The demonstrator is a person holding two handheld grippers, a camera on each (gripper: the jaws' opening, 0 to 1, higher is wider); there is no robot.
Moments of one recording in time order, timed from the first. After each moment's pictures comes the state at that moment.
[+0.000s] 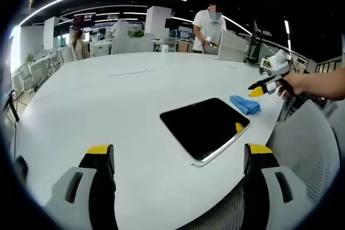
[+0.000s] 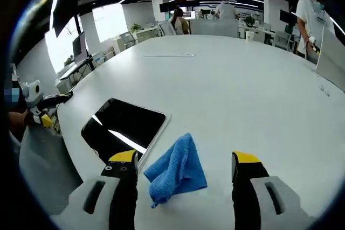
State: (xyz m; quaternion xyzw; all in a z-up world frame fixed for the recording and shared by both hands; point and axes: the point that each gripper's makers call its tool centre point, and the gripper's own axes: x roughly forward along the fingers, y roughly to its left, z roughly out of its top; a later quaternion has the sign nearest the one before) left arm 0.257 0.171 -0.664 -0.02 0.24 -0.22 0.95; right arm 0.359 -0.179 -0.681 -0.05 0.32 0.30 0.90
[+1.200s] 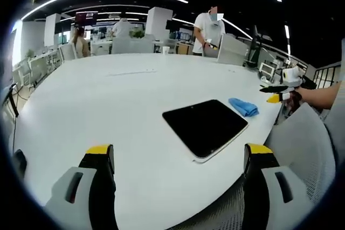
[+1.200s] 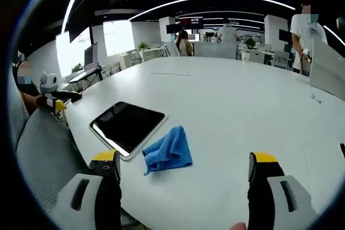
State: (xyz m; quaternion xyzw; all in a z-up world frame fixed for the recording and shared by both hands) left arm 0.249 0.186 -0.659 -0.04 0.23 -0.21 0.95; right arm 0.330 -0.204 -0.675 -0.06 0.26 0.31 0.91
